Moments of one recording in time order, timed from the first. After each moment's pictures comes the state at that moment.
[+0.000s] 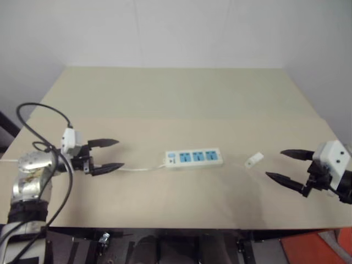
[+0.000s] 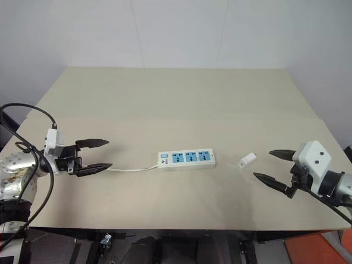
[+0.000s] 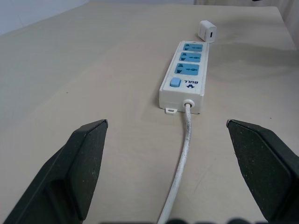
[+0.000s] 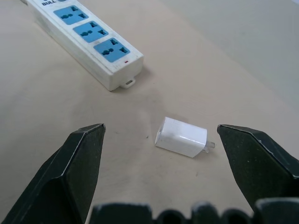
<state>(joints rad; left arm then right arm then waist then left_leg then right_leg) -0.39 0.76 0.18 0.41 -0.47 -0.02 -1.49 0.14 -0.93 -0.49 -0.28 0.43 0.33 1.05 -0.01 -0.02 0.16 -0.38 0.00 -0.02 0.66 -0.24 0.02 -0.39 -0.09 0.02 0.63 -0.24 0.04</state>
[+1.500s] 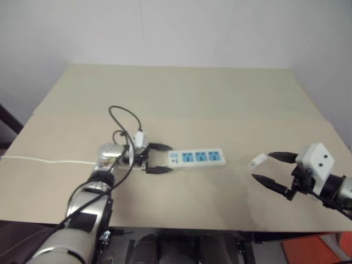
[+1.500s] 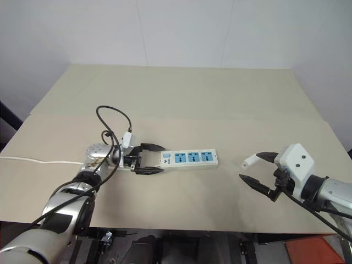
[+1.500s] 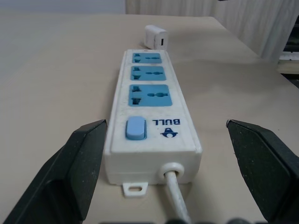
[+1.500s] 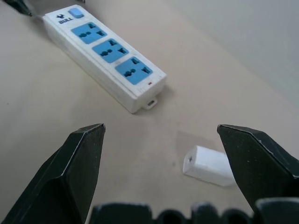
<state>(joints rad) -0.85 0.32 -0.05 1.18 -0.24 -0.46 -1.61 0.20 -0.87 -0.46 -0.55 0.46 0.50 0.88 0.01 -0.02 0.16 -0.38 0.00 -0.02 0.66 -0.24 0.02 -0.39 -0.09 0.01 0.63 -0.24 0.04</state>
